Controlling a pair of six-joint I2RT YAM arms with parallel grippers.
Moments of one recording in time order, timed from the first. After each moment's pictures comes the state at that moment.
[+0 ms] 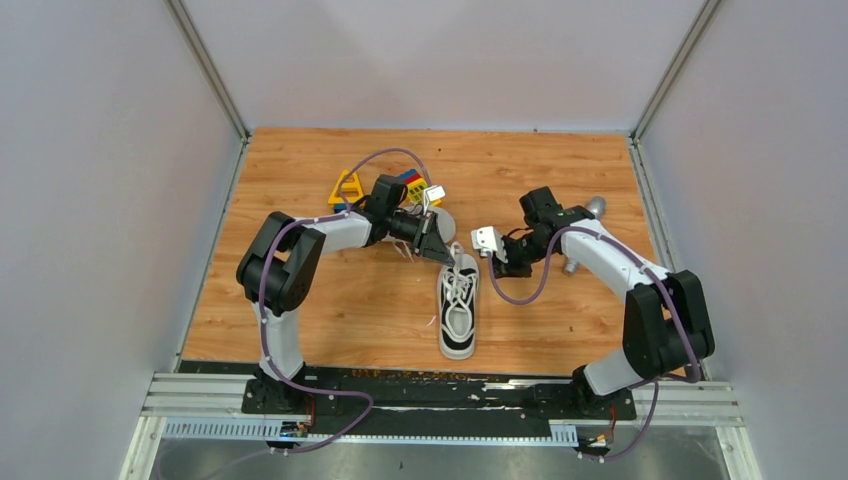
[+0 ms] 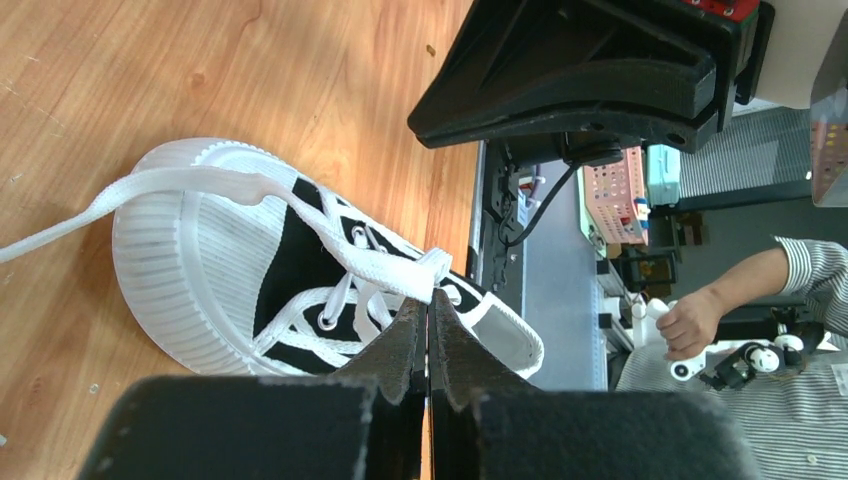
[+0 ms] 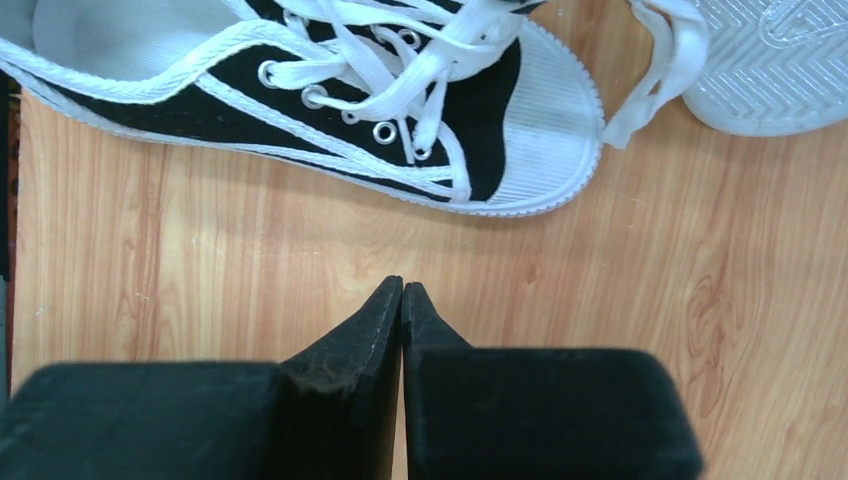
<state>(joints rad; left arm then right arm) -0.51 1.94 1.14 0.09 1.20 -0.37 0.35 1.51 1.03 -0.81 -0.70 -1.28</state>
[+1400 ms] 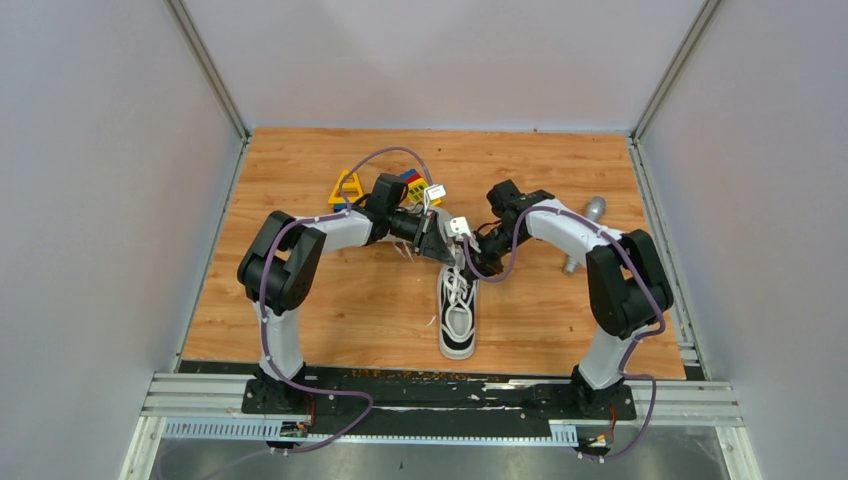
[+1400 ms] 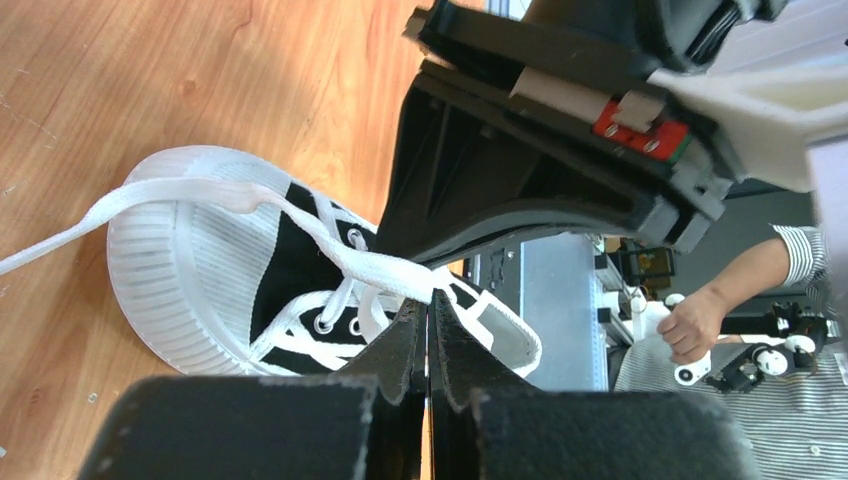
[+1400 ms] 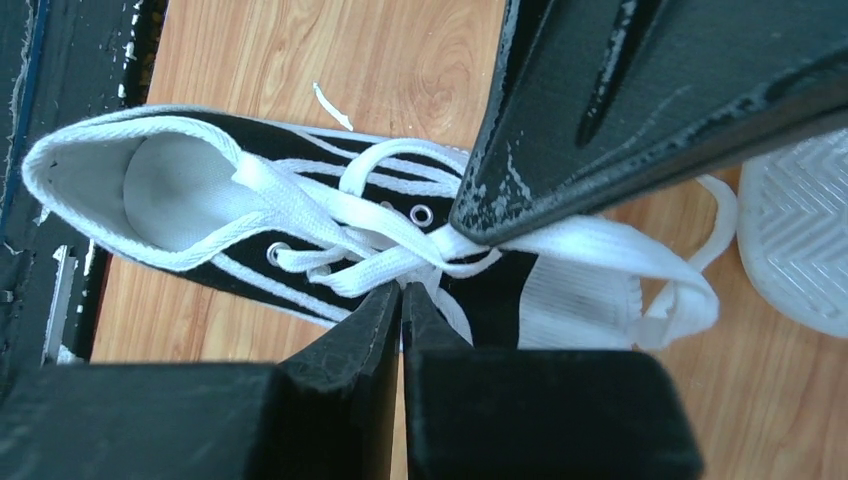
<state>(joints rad) -0.51 1.94 1.16 0.09 1.22 -0.36 0.45 1.78 1.22 -0.86 -0.89 -1.21</state>
